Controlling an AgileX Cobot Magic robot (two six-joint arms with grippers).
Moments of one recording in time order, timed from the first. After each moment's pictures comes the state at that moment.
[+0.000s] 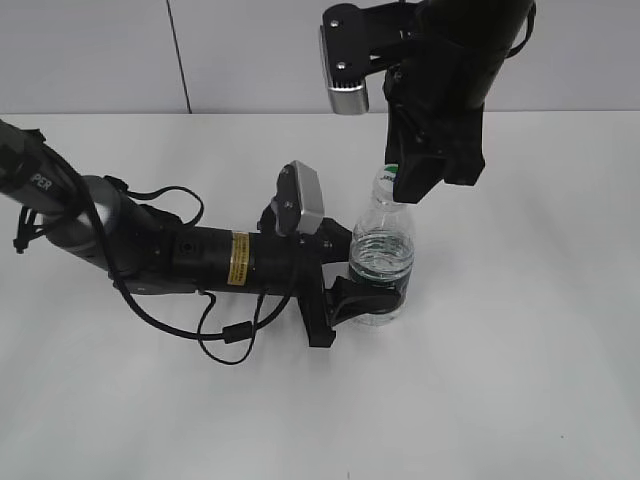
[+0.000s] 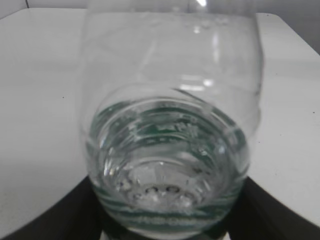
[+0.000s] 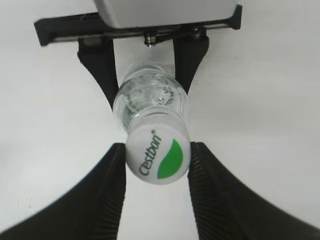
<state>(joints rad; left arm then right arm) -0.48 2.31 -1.12 1.17 -1.04 -0.43 0.57 1.87 -1.63 0.13 1.22 -1.21</state>
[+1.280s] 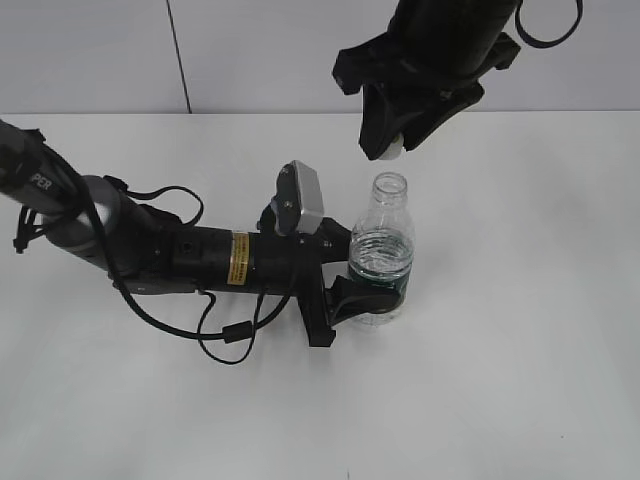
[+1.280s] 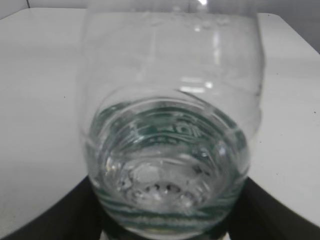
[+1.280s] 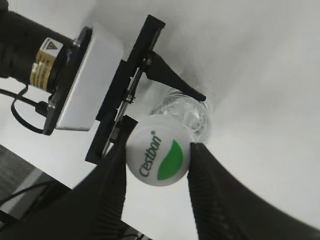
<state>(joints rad) -0.48 2.31 -1.12 1.17 -1.04 -0.43 0.57 1.84 -1.69 0.19 1.22 -0.11</state>
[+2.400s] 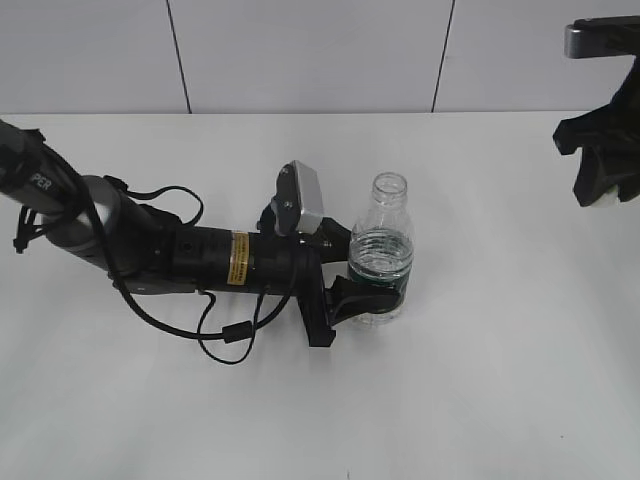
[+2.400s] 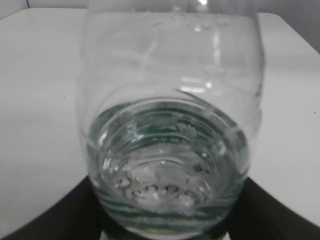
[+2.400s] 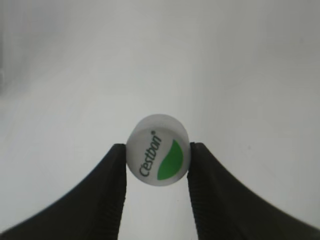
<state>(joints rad) -0.48 2.31 -1.12 1.17 -1.04 -0.43 0.18 1.68 -1.28 0.01 1.07 -0.06</state>
